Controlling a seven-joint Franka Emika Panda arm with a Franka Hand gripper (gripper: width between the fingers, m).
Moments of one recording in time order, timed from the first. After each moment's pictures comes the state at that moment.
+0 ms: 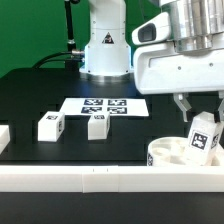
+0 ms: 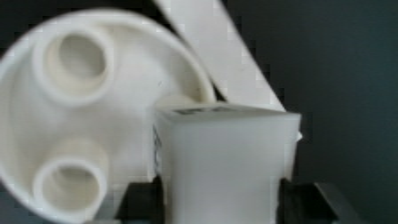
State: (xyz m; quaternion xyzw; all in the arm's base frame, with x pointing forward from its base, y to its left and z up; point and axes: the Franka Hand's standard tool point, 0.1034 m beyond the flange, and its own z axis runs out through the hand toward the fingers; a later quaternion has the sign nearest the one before) arm 0.633 0.117 0.086 -0.91 0.40 -0.05 0.12
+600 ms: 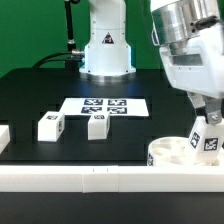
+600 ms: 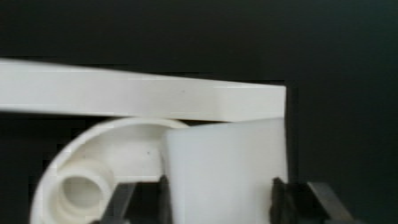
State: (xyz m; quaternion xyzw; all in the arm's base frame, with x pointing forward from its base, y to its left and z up) arm 0.634 0.117 0.088 -0.71 0.68 0.02 0.17
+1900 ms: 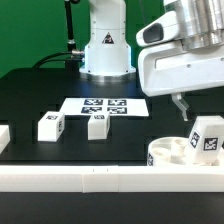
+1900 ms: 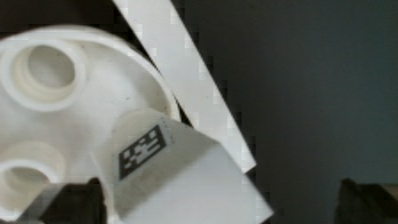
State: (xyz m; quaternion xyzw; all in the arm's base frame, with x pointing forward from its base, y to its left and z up) arm 0.633 0.133 0.094 -0.97 0.20 -0.07 0.13
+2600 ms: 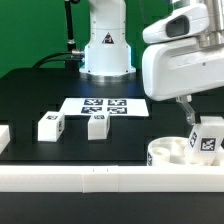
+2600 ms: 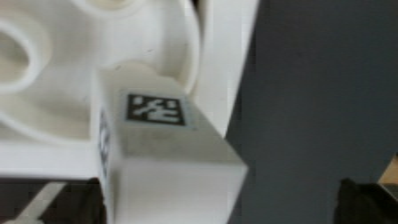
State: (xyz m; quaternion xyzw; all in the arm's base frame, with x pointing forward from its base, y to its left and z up) arm 0.634 0.130 0.092 -0.97 -0.19 -0.10 0.07
